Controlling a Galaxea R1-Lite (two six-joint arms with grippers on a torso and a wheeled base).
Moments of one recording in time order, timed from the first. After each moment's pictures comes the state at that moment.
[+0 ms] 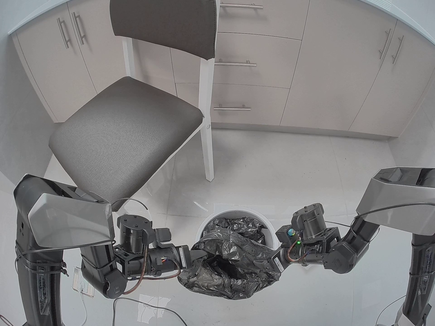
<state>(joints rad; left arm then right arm) -0.48 2.34 -0.48 -1.39 -0.50 -0.64 0.53 2.26 -0.70 -0.80 0.04 -0.19</state>
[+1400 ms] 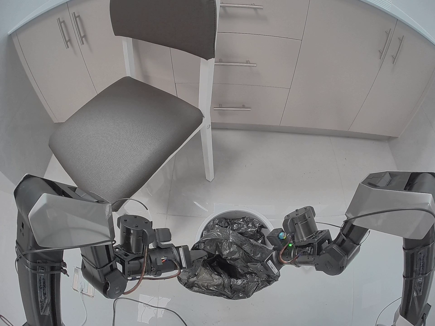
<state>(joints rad) -0.48 2.35 -0.48 -1.39 -0.50 -0.64 0.55 2.32 -0.75 -0.81 0.04 -0.26</state>
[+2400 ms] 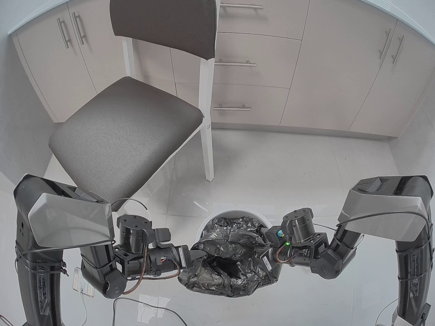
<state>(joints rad) -0.48 2.34 -0.48 -1.39 -0.50 -0.64 0.56 2.38 -0.76 -0.95 0.04 -0.16</state>
